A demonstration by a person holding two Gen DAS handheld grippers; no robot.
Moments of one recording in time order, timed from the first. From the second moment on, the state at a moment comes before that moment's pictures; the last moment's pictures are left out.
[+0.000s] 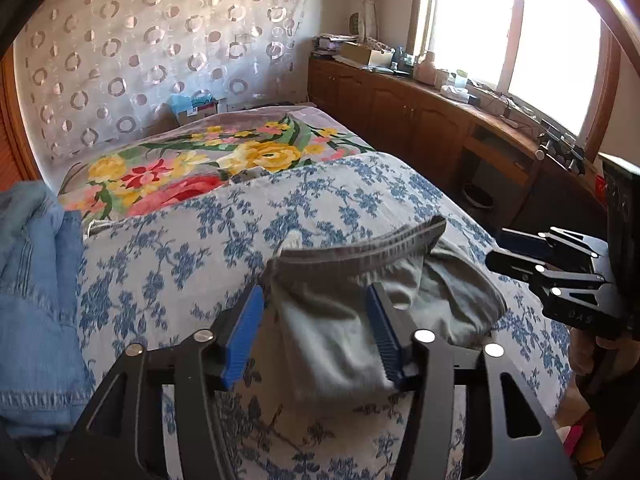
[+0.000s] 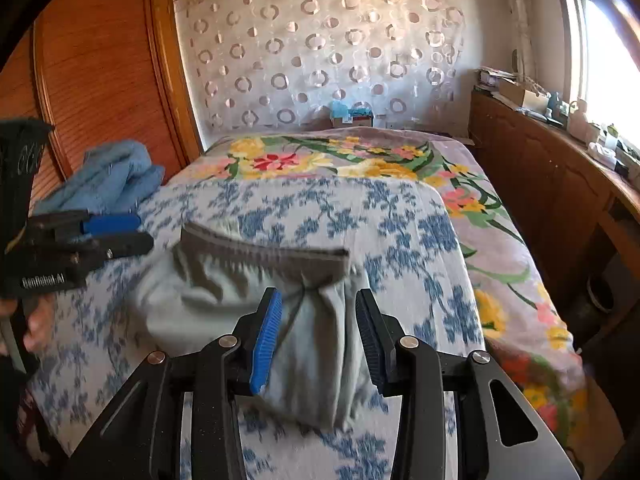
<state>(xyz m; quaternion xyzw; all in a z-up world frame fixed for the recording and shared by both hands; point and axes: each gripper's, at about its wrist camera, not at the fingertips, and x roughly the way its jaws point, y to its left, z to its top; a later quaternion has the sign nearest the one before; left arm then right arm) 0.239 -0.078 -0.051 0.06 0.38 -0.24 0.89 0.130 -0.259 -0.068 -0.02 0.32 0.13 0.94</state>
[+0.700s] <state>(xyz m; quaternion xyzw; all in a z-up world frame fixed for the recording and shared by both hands) 0.220 -0.079 -0.104 0.07 0.42 -0.27 0.86 0.124 -0.269 -0.091 -0.02 0.38 0.13 0.92</state>
